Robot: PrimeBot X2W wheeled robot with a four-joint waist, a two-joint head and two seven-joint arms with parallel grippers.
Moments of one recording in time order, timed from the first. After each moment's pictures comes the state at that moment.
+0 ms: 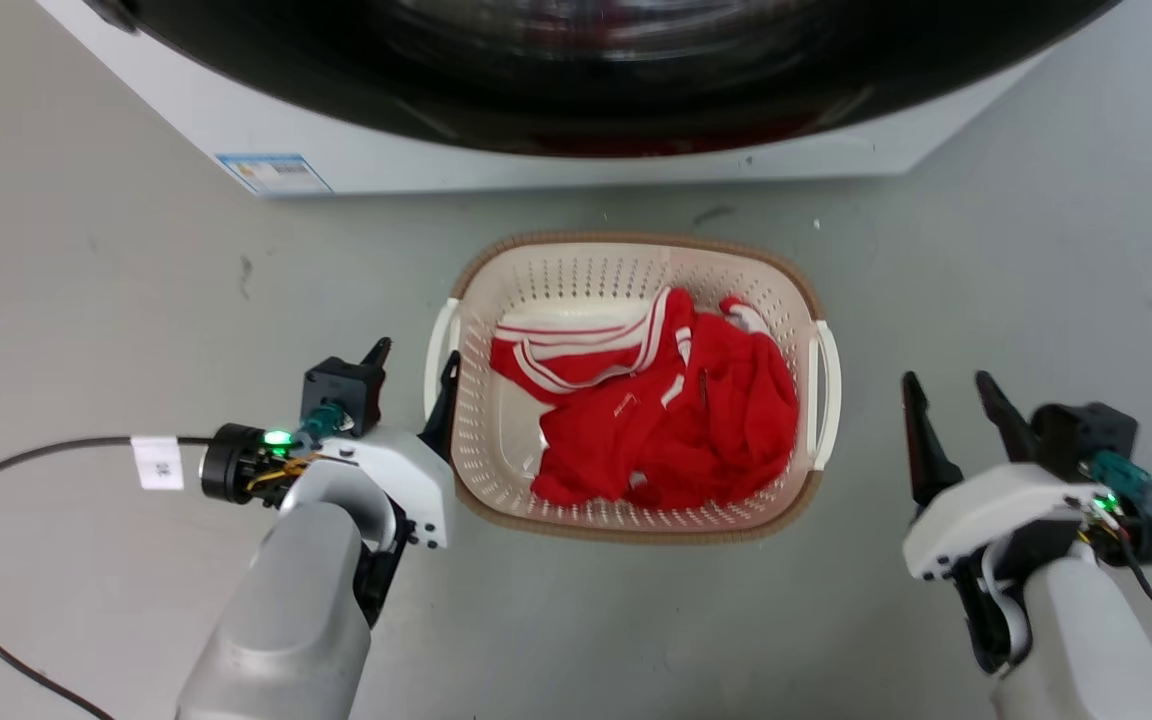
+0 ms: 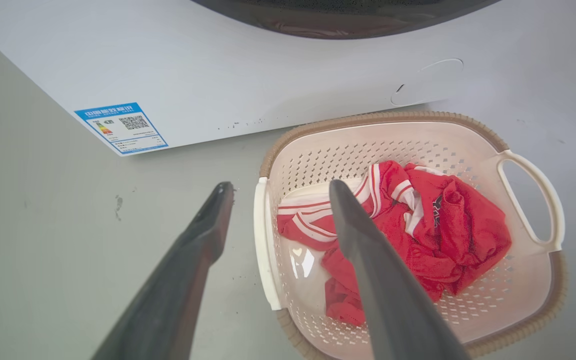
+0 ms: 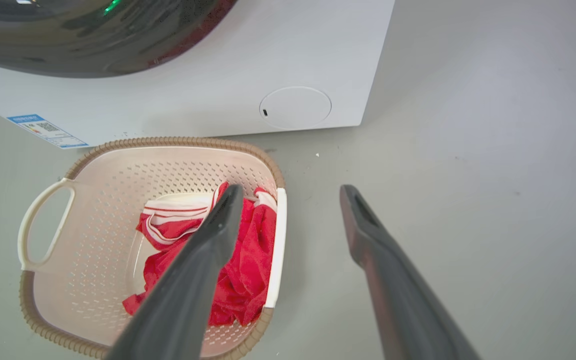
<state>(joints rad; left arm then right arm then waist) -0.57 0.09 -0.22 0.80 -0.14 -0.11 -0.25 -0.32 -0.05 -0.05 0.48 0.13 0.13 -0.15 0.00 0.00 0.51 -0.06</state>
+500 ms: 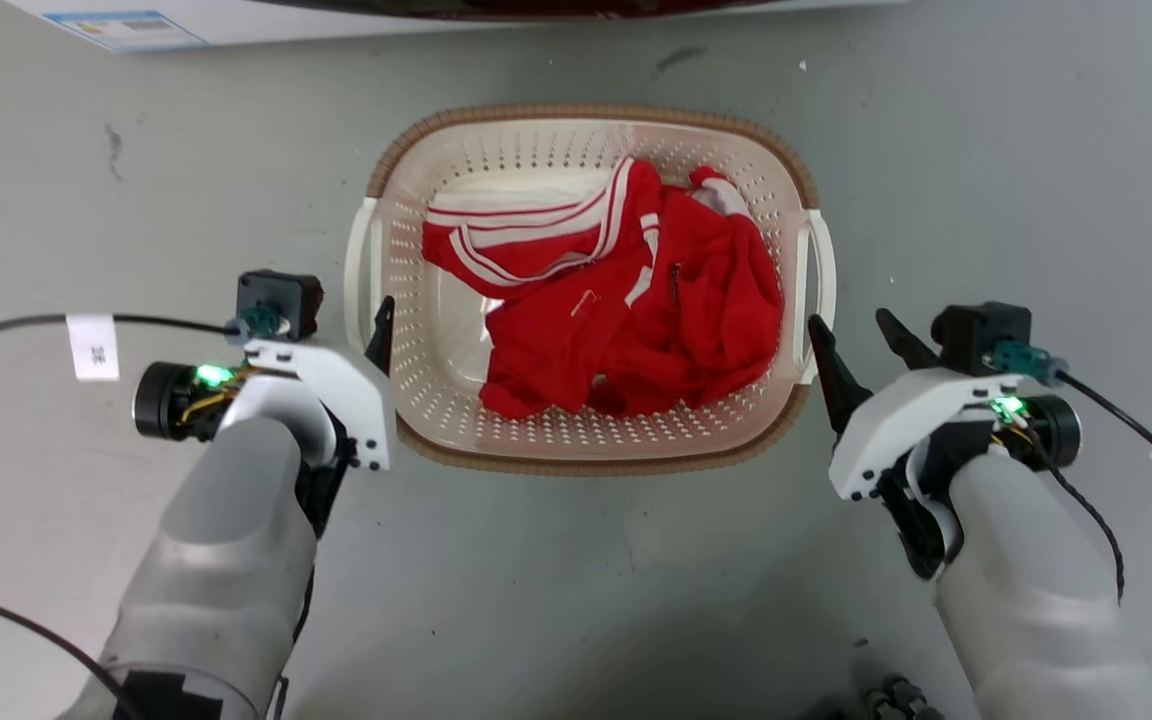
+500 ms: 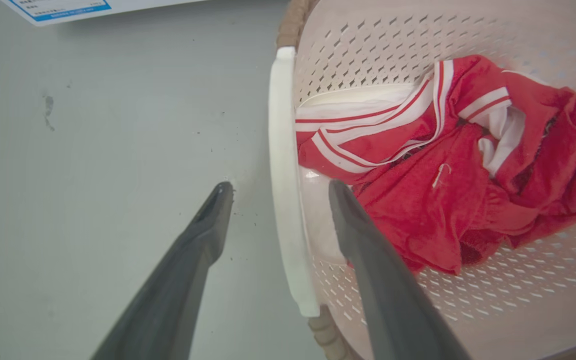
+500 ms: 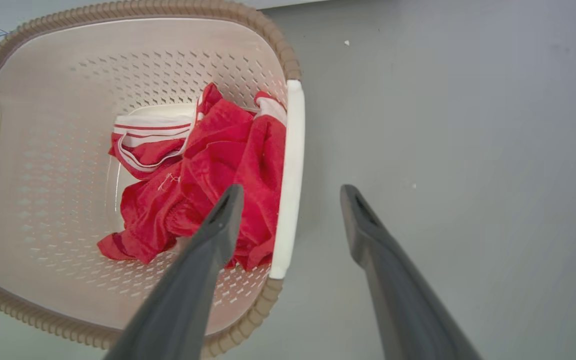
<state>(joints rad) -0.81 0.15 -0.22 1.08 -0.20 -0.13 -0.19 -0.62 -0.05 0.14 0.84 0.26 0.13 -0.16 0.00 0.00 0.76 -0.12</state>
